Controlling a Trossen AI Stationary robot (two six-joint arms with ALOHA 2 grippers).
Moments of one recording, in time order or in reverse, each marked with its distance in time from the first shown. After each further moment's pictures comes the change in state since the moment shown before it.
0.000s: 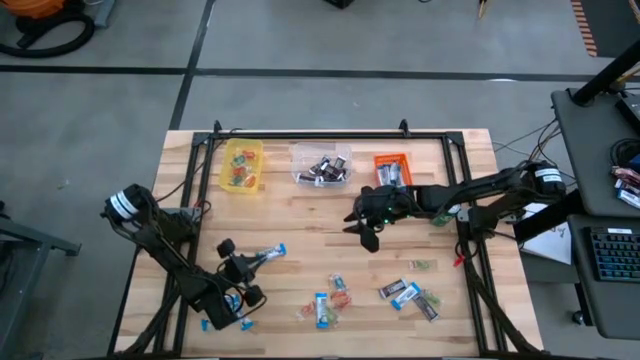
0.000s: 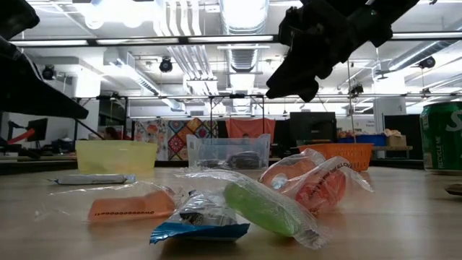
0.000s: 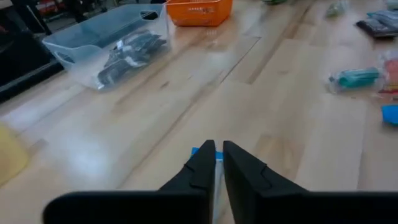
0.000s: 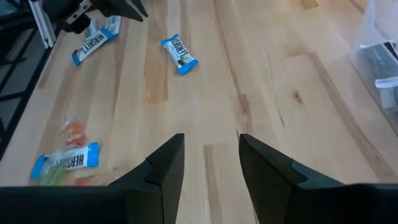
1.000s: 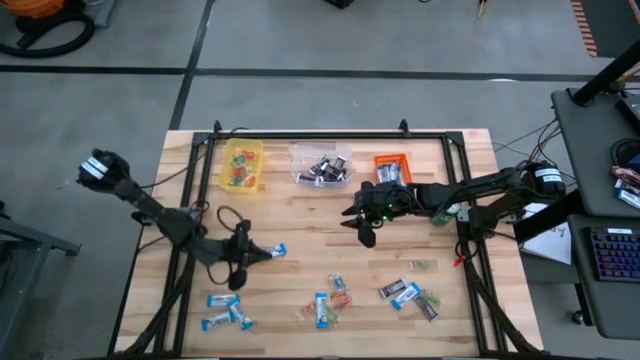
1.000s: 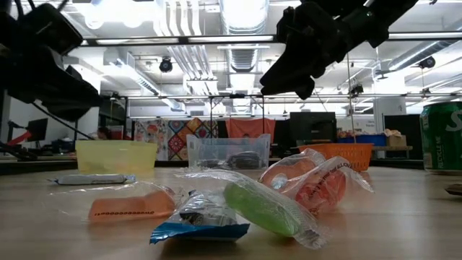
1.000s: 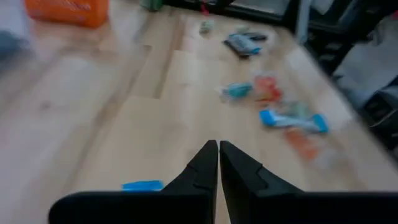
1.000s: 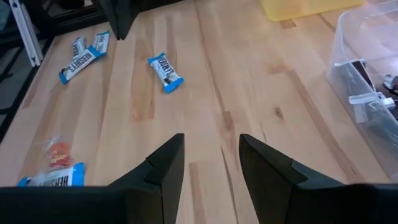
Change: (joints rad) left arm 0.323 -0.576 -0.557 1.087 0.670 0.959; right arm -0.020 0.000 0.000 0.047 0.041 -0.005
